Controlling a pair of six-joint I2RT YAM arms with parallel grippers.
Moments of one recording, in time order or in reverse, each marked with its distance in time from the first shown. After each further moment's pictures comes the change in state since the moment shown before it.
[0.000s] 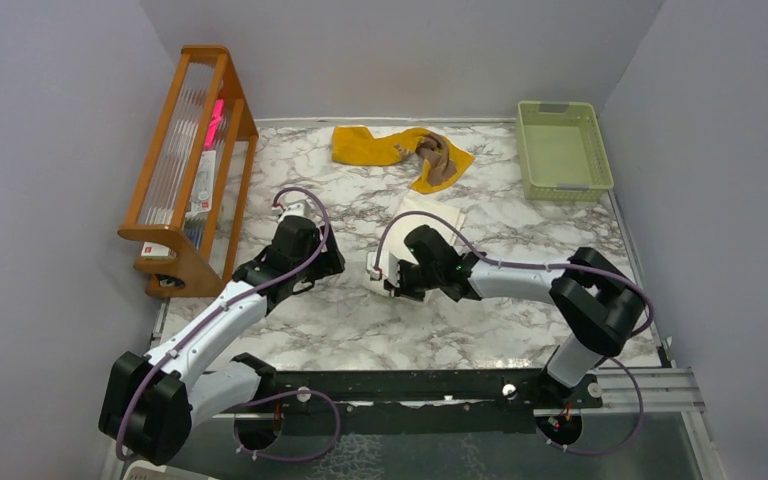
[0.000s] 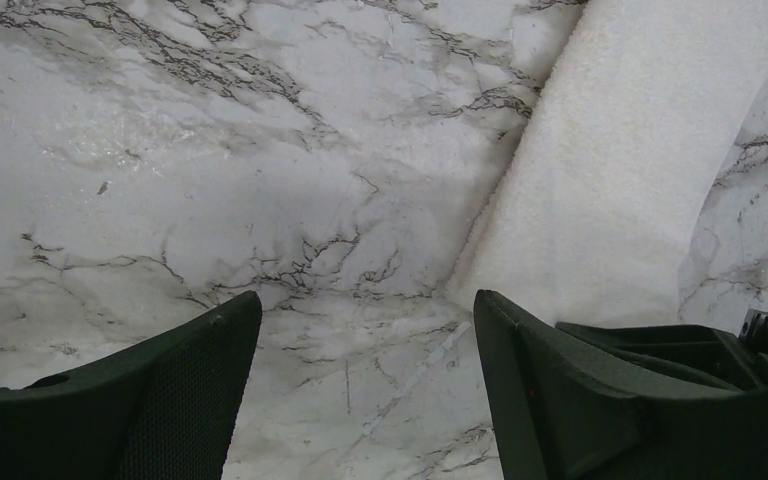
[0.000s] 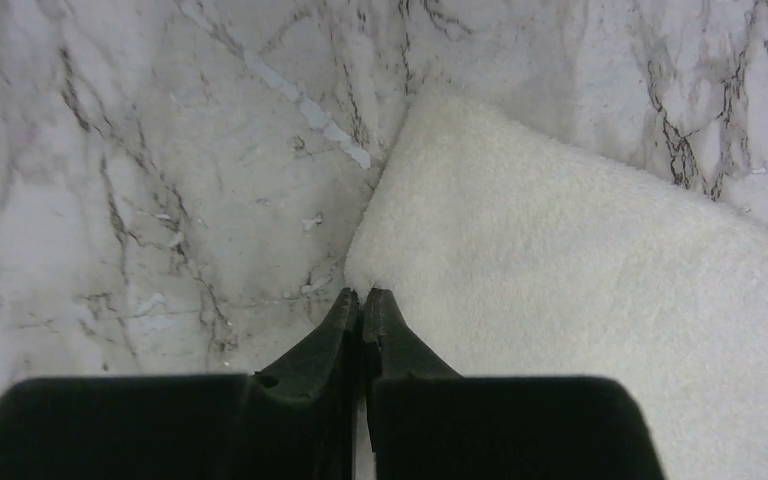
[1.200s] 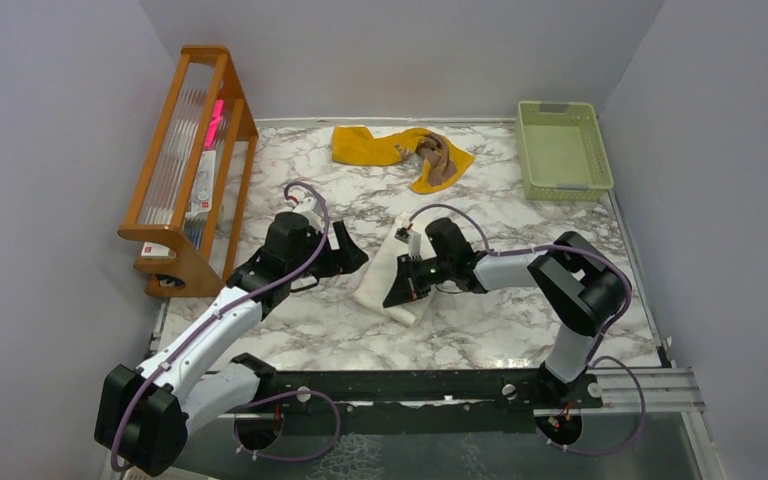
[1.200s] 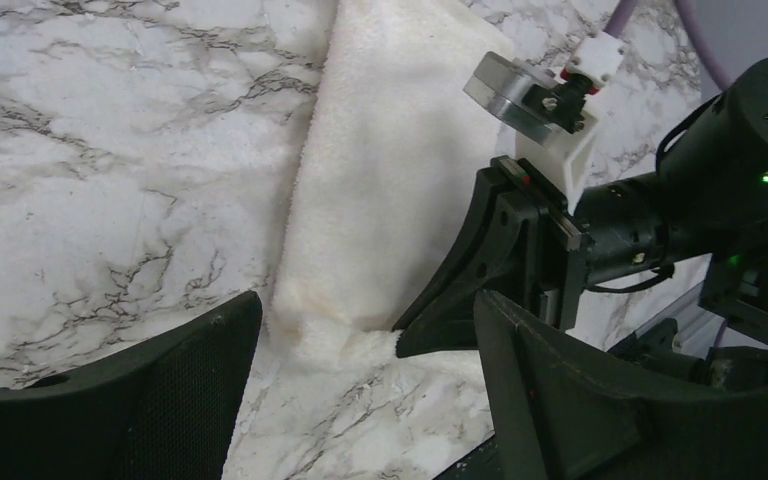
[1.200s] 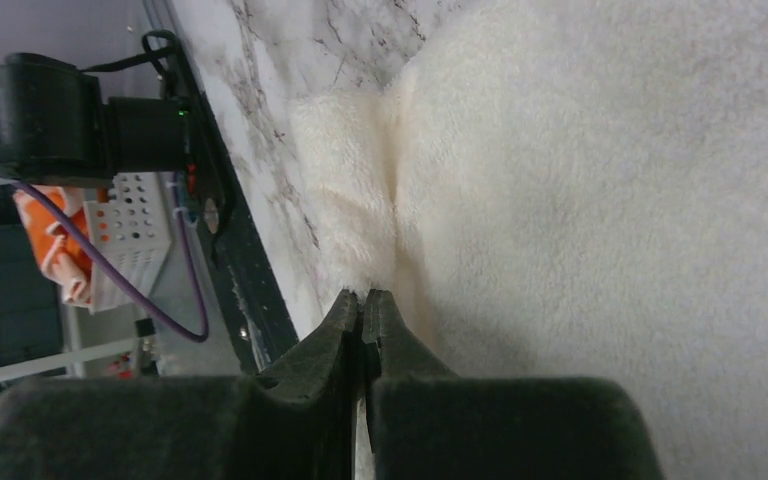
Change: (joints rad) left arm -0.008 -0.056 0.000 0.127 0.327 0.014; right arm -0.161 0.096 -0.079 0.267 -0.392 1.114
